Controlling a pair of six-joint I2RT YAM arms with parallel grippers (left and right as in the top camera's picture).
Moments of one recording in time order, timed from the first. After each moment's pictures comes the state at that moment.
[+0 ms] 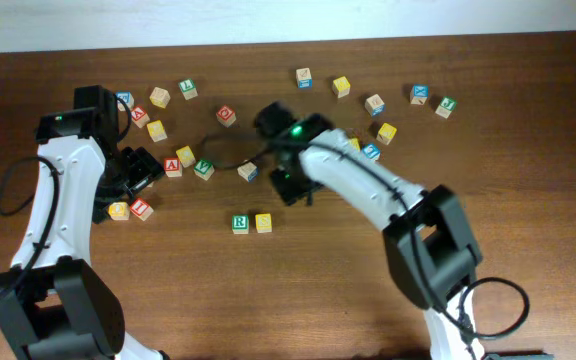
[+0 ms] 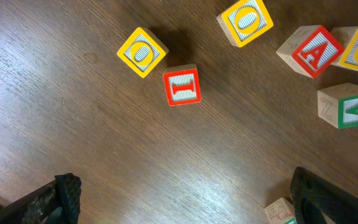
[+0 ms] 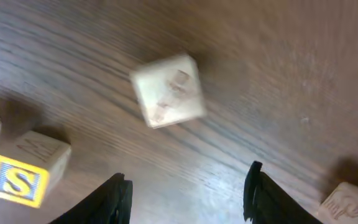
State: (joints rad) left arm 0.13 1.76 1.50 -1.25 -0.09 -0.60; right arm 0.65 2.14 1.74 -1.06 0.12 0.15
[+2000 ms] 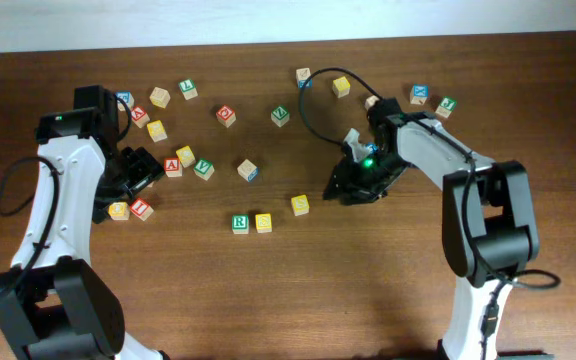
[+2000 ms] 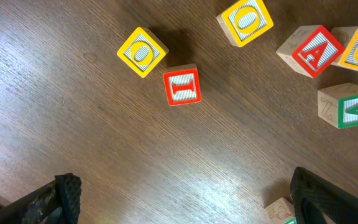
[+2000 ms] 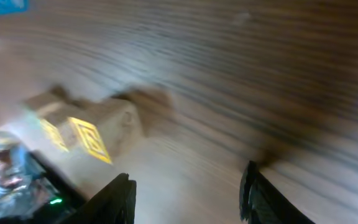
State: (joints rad) left arm 0.13 1.76 1.50 -1.25 -0.09 -0.60; right arm 0.20 2.10 1.45 -0.97 -0.60 0.12
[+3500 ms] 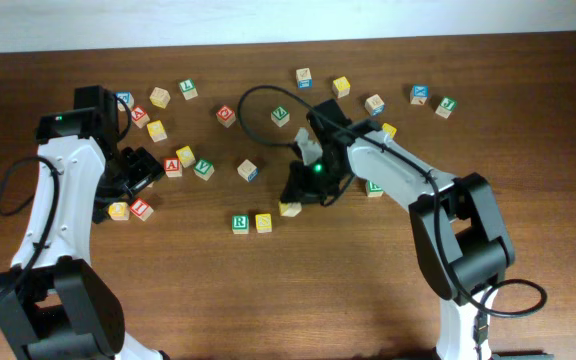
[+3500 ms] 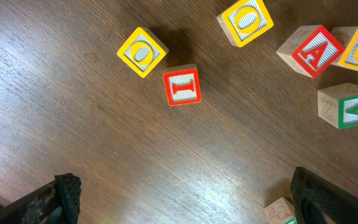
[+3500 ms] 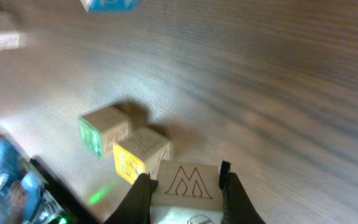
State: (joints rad) left arm 0.13 1.76 1.50 -1.25 -0.09 -0.60; right arm 0.43 2.08 1.45 -0.74 -0.65 0.33
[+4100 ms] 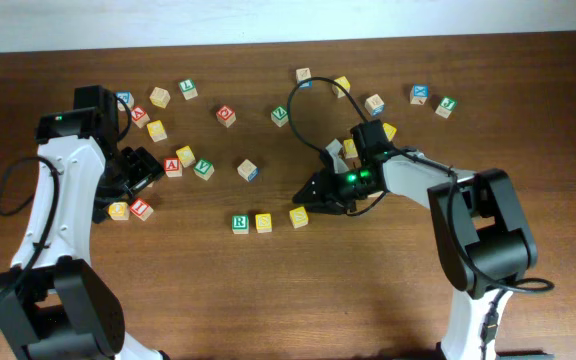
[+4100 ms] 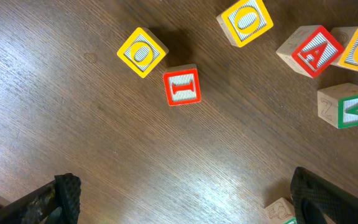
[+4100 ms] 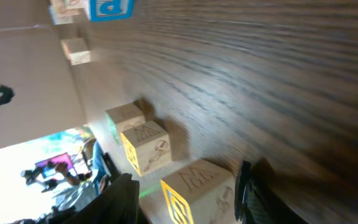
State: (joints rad) left arm 0.13 1.76 1.50 -1.25 -0.09 -0.60; right arm 0.26 2.06 1.17 -0.43 -0.93 0.41
